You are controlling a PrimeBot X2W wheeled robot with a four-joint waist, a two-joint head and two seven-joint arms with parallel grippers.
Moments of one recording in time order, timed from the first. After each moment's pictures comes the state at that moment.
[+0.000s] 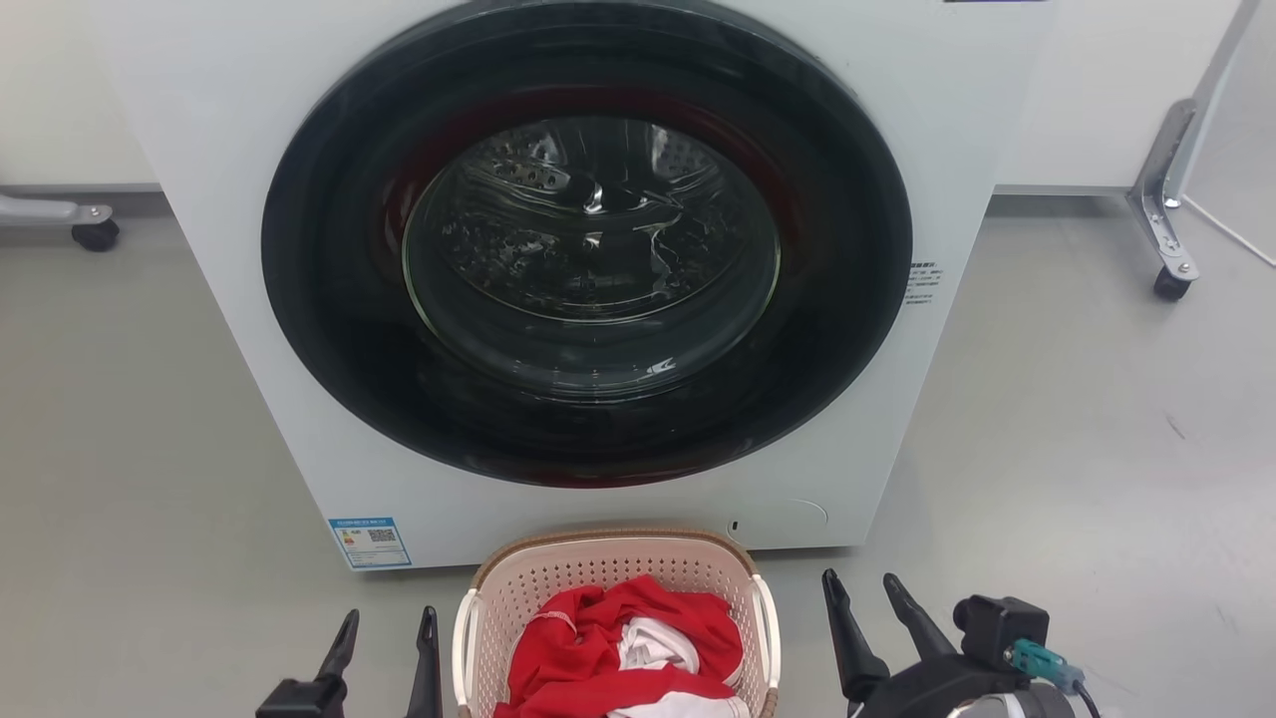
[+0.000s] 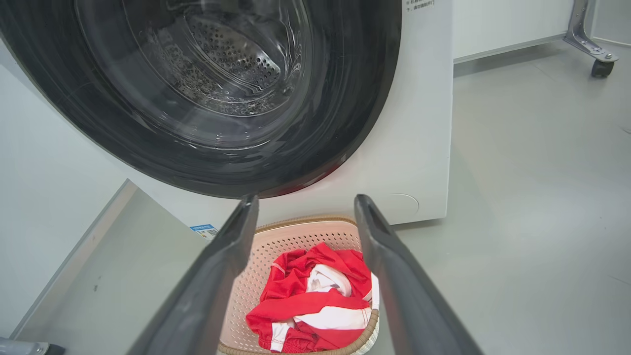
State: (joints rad) left arm -0.04 0.15 -0.30 0.38 -0.42 0.12 -0.25; right arm -0.28 -0.14 0.66 0.56 0.79 -0.12 -0.26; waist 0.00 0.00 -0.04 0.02
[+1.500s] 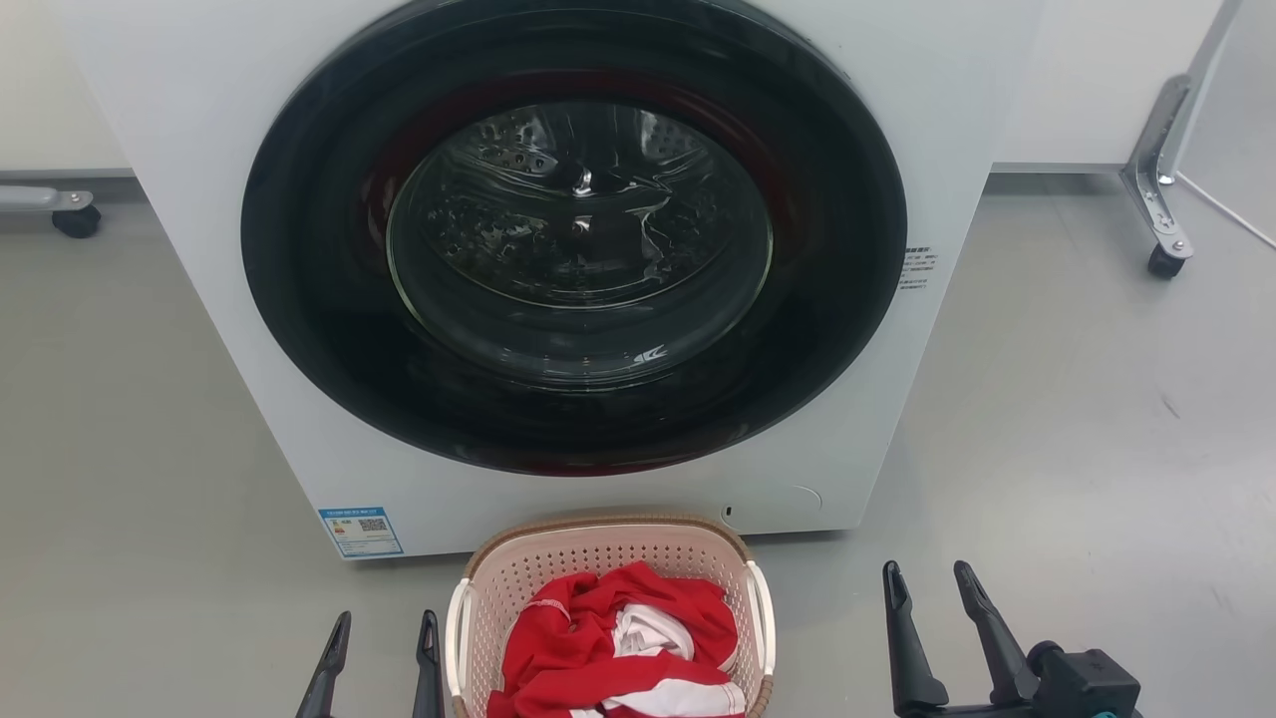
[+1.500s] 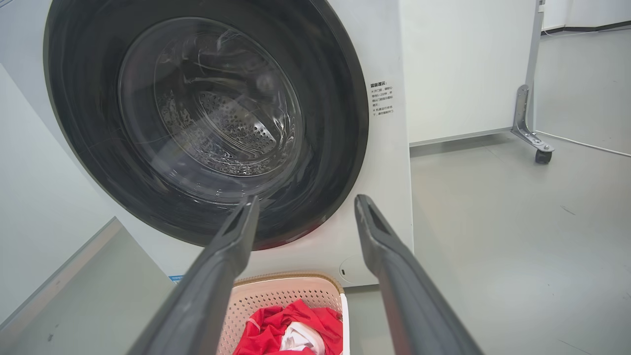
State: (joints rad) left arm 0.15 0.09 -0.20 0.08 -0.22 0.12 -0.25; right arm 0.01 -0.10 0.36 0.14 0.40 -0.13 -0.26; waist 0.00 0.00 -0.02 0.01
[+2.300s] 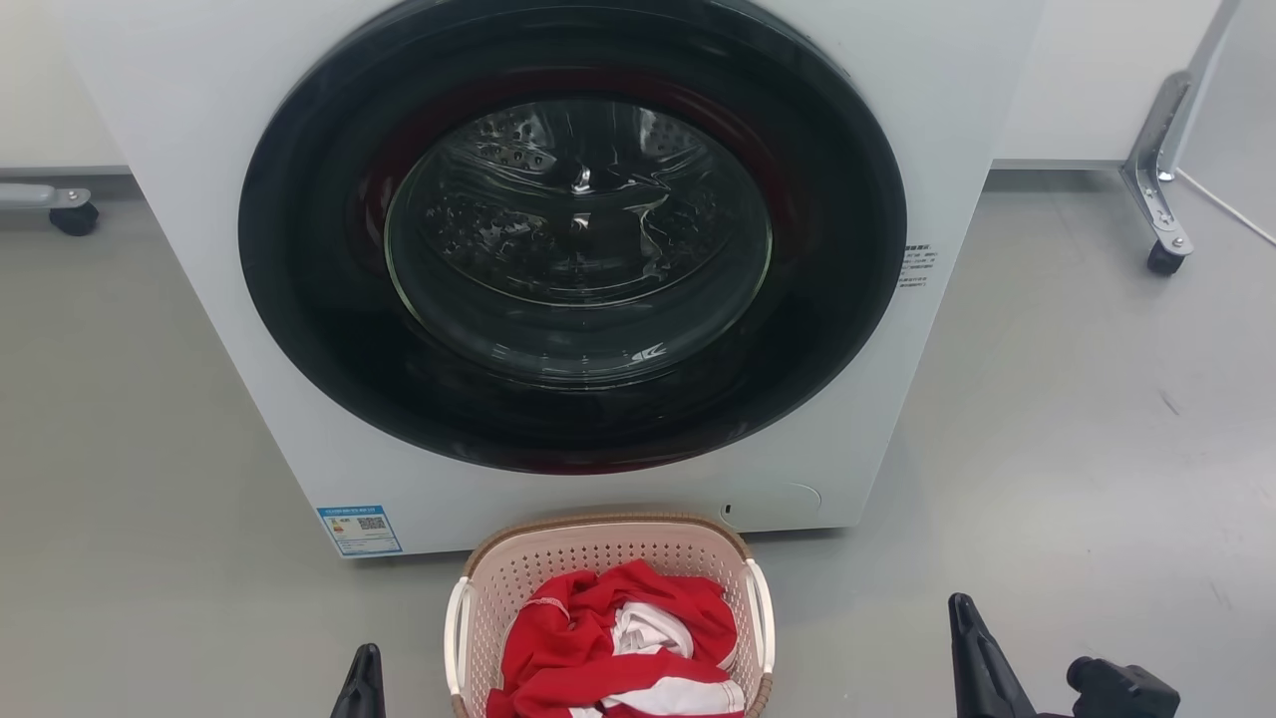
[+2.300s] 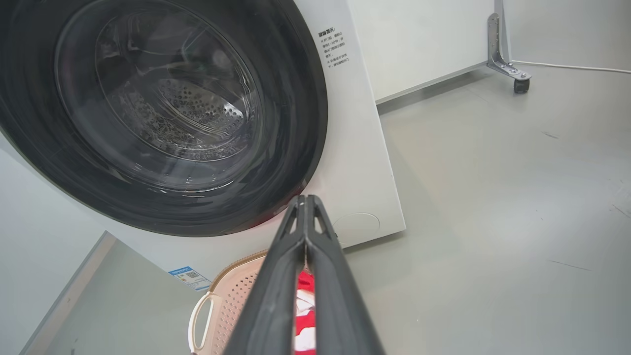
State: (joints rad) left arm 0.15 0.09 -0.17 0.15 -0.37 0.10 -0.21; right arm 0.03 -0.08 0.29 0.20 0.53 -0.10 -0.21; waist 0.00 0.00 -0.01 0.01
